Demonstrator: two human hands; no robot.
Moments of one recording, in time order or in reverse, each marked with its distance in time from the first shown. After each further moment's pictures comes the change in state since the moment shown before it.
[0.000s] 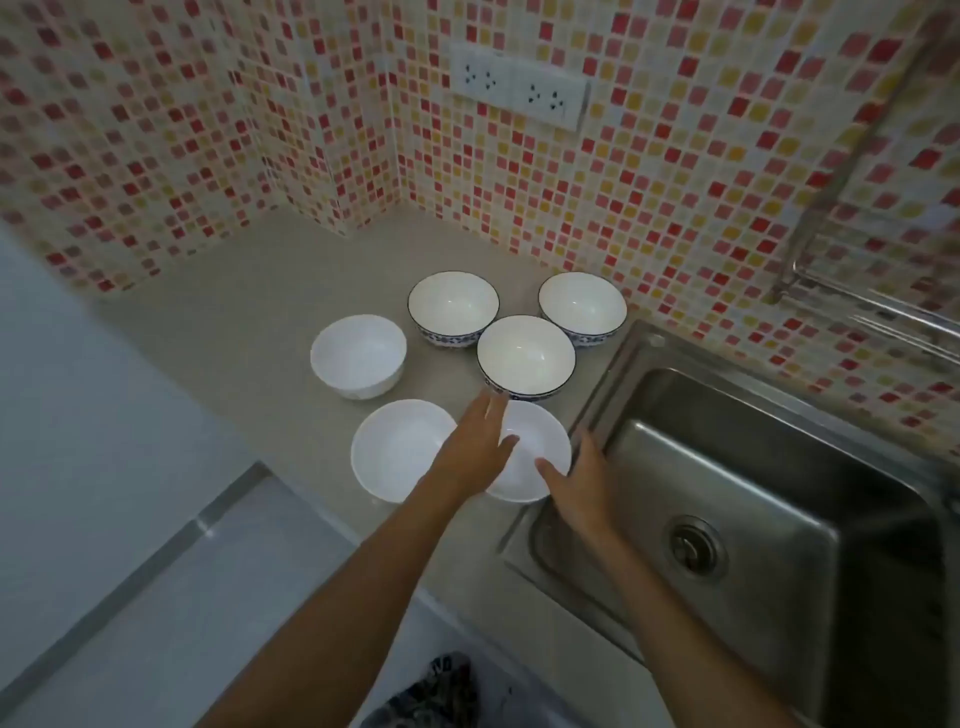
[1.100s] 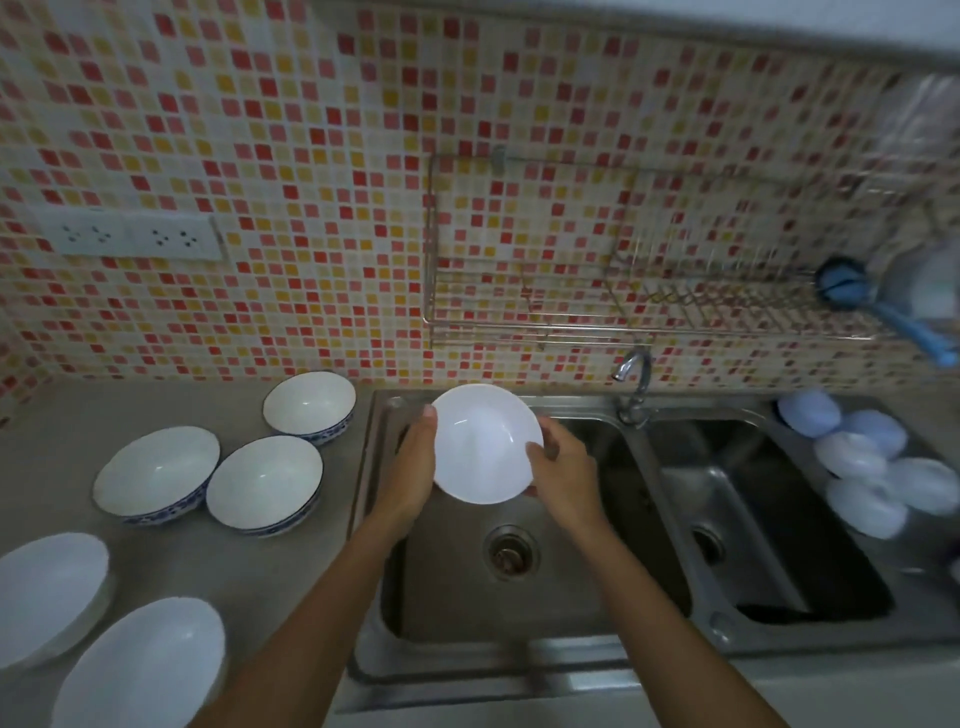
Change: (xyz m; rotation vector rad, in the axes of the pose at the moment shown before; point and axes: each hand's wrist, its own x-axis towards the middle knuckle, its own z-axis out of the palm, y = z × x) left_hand 0.021 0.213 0.025 -0.926 -0.340 0.066; right_hand -0.057 0.014 -0.217 0.304 0.608 0.061
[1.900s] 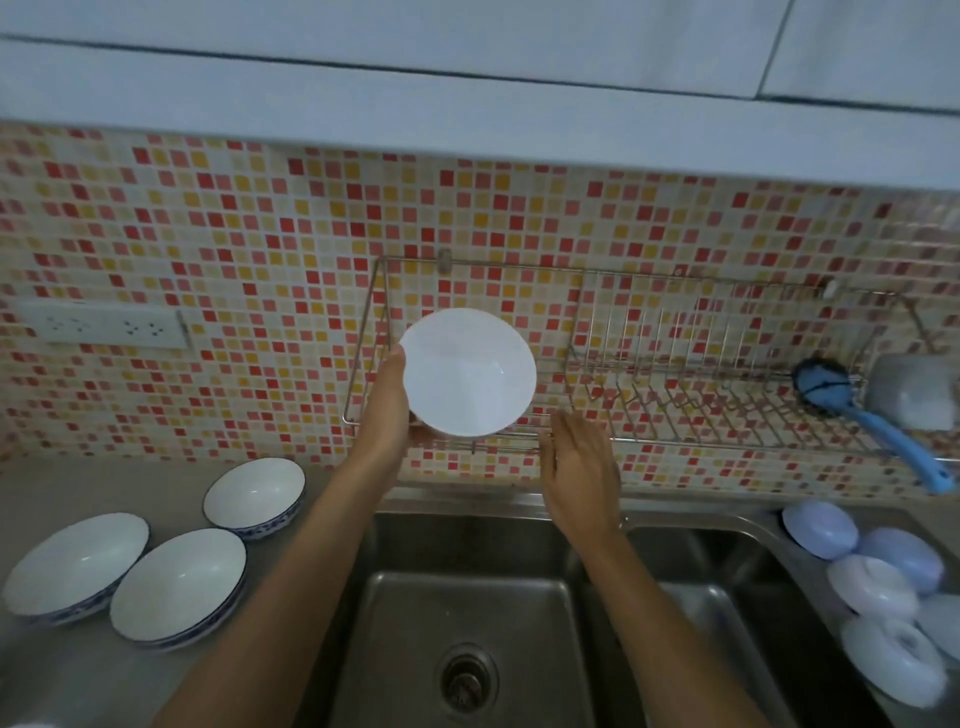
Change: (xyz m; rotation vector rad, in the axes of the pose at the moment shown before) left_hand 0.058 0.139 0.101 -0.176 0.154 0.293; right_hand 0.150 0.005 -0.100 -0.654 0.295 -0.578
